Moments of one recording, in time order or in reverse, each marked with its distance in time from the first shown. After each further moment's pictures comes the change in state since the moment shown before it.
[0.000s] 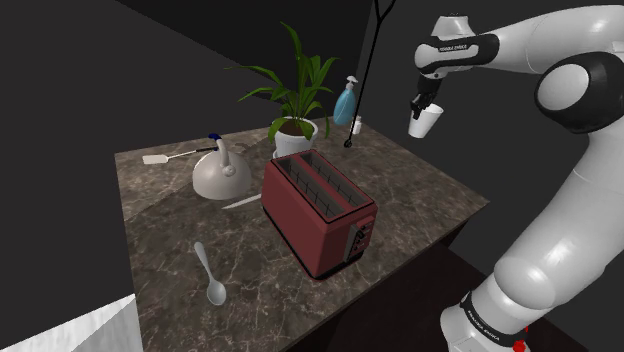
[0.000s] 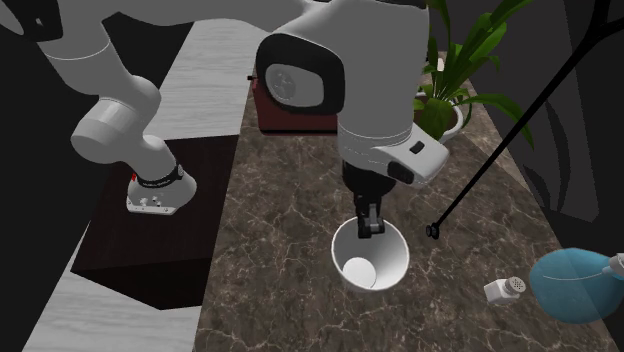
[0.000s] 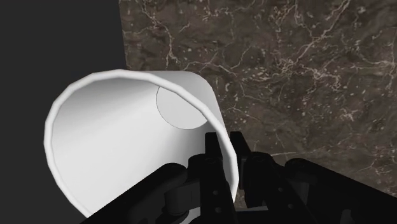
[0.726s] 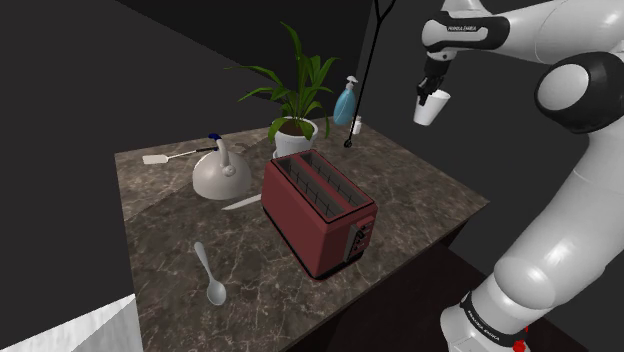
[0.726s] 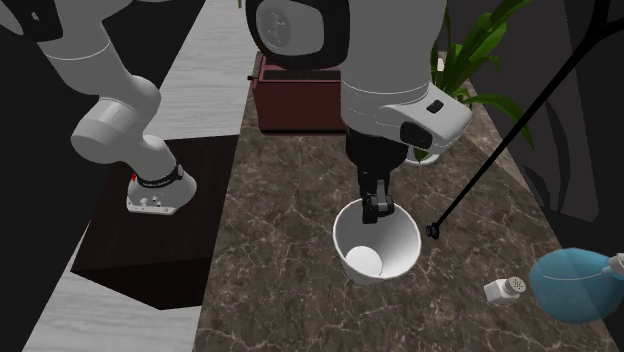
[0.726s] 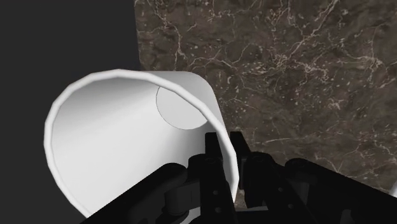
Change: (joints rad) arm -0.002 0.000 -0.001 0.147 0.007 -0.145 -0.022
